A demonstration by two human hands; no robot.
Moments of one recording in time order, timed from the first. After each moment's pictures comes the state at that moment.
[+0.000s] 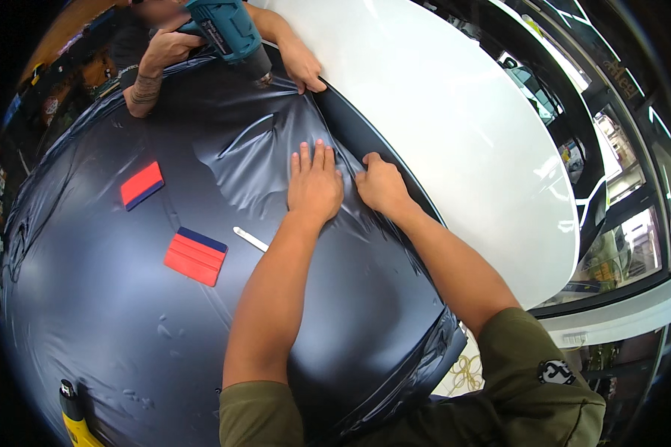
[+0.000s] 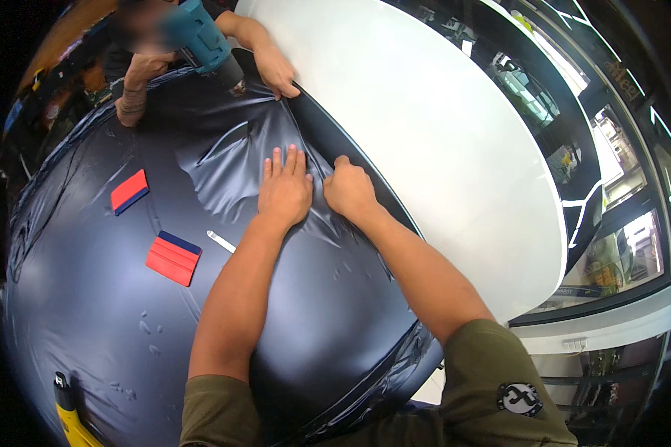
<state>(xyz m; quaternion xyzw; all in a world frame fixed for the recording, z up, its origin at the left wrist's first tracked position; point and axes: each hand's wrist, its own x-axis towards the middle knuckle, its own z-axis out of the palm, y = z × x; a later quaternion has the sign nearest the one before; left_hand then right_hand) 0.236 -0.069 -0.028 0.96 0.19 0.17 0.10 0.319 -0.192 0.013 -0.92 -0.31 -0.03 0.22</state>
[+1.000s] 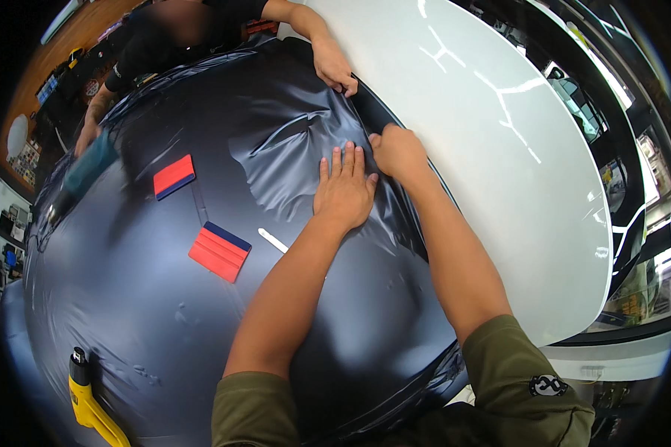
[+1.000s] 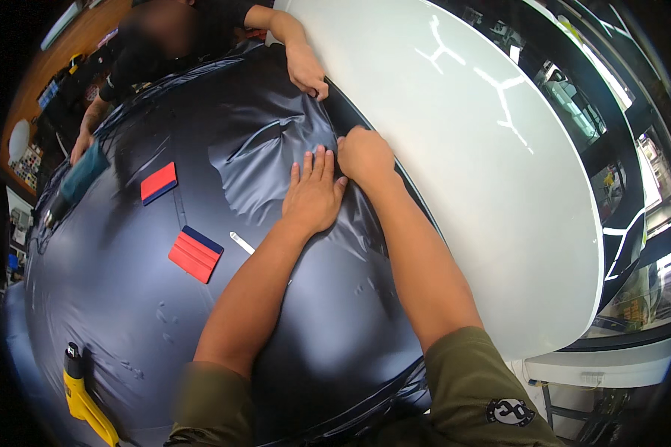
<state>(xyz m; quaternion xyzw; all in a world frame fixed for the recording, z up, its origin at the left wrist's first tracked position) 0.238 -0.070 -0.023 0.96 0.21 0.12 0.14 0.357 -0.128 0.040 -0.91 -0.32 -0.06 0.24</state>
